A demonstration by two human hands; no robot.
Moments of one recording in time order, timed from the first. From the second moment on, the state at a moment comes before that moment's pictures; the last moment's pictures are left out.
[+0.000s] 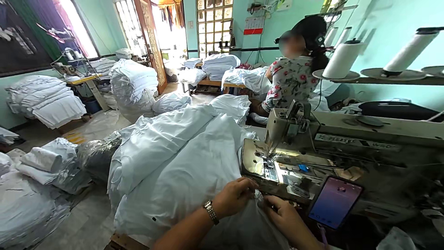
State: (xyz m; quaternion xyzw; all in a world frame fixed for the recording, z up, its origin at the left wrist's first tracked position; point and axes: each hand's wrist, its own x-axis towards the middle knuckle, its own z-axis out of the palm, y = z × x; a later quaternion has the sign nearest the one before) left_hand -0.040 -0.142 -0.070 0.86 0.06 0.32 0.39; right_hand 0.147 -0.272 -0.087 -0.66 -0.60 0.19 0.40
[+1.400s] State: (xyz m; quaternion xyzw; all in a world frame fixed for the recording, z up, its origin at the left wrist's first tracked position) left_hand -0.042 -0.118 -0.081 0.90 0.37 0.18 0.15; right_hand 0.149 -0.301 -0.081 -0.62 -0.50 0.29 0.54
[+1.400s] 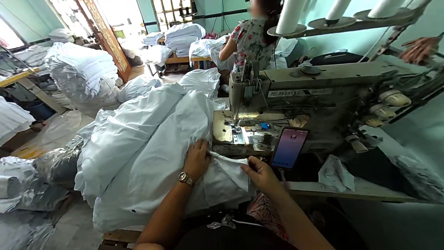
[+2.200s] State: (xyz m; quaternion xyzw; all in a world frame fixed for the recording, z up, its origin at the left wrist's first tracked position) left_hand -0.102 -0.188 -0.031 0.86 0.24 0.42 0.17; right_hand 0.092 -0.309 -0.028 -0.56 -0.63 0.19 0.51
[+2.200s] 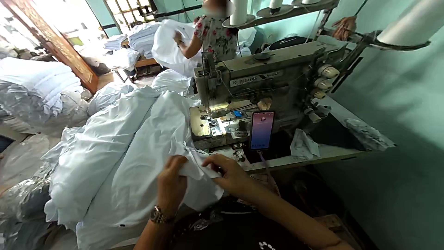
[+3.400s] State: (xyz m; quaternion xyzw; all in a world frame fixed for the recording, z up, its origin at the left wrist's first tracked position) left_hand -0.105 -0.145 -0.044 0.92 0.28 0.17 0.21; right_hand 0.127 -0.292 -0.109 -0.57 -0.52 0.45 0.45
